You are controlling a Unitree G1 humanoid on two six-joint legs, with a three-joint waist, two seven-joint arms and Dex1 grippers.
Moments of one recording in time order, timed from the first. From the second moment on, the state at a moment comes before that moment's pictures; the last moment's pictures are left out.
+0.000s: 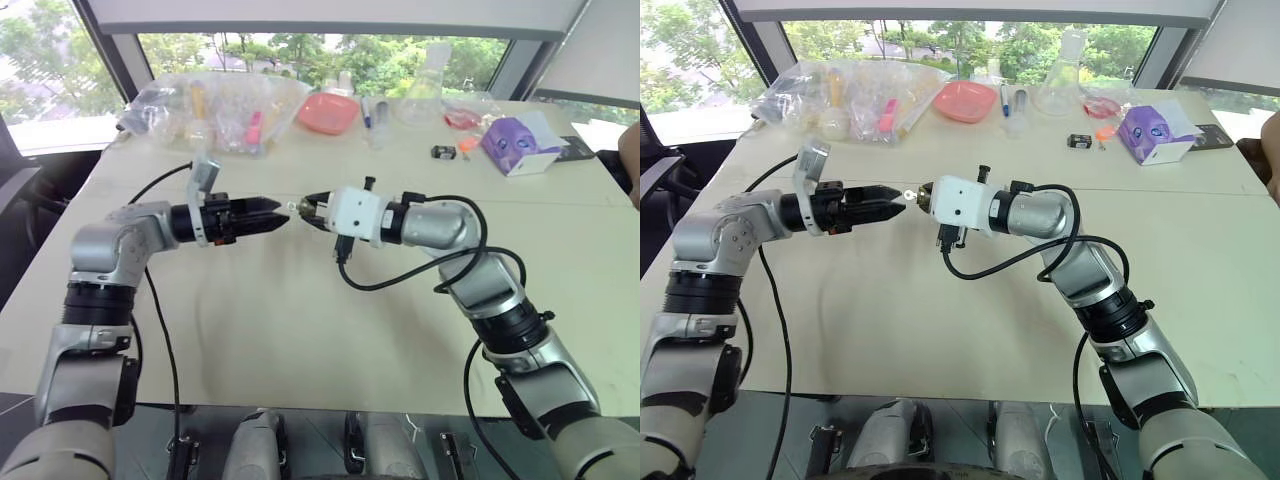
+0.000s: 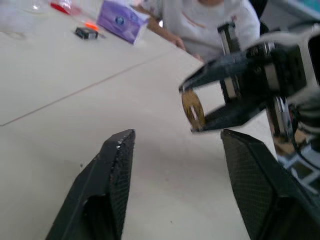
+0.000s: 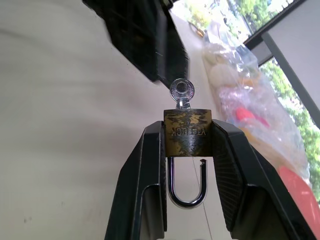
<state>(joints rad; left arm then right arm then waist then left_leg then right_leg) -0.76 0.57 0.06 0.24 -0.65 0.80 -1.13 -0.74 -0.45 0.34 -0.13 -0.12 0.20 0.80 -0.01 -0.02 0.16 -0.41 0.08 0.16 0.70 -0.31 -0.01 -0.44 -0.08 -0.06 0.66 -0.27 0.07</state>
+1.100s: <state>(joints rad) -0.83 0.49 0.07 0.31 -0.63 0.78 -1.09 -0.73 -0.45 0.34 -0.16 -0.18 0.23 0.79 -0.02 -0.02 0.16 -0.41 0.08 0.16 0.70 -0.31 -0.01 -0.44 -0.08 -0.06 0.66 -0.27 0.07</state>
